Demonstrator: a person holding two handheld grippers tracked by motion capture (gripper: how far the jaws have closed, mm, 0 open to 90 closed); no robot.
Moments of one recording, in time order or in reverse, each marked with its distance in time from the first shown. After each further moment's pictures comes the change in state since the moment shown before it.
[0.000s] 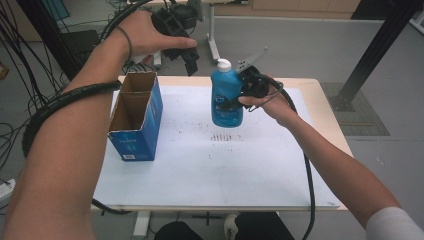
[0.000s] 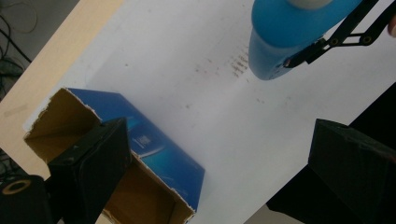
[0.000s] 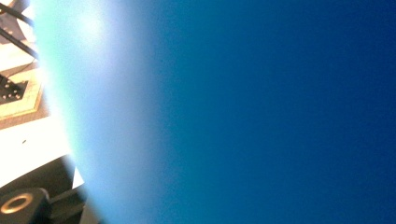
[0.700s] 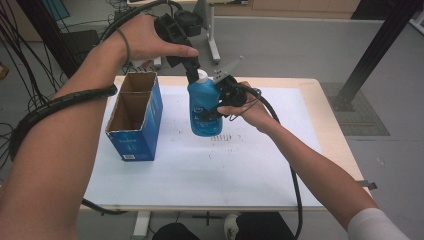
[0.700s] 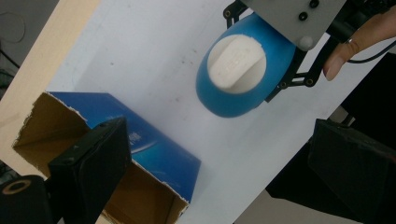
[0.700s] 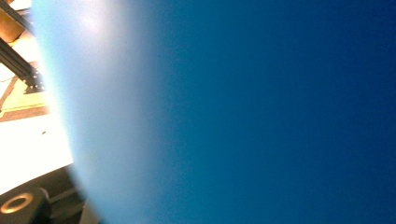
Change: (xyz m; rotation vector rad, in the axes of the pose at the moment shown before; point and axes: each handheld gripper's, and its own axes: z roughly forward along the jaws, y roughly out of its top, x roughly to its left) left arm -0.018 -0.004 0.003 0.043 -0.014 0.093; right arm 0.023 0.016 0.050 -0.024 0.101 -0.080
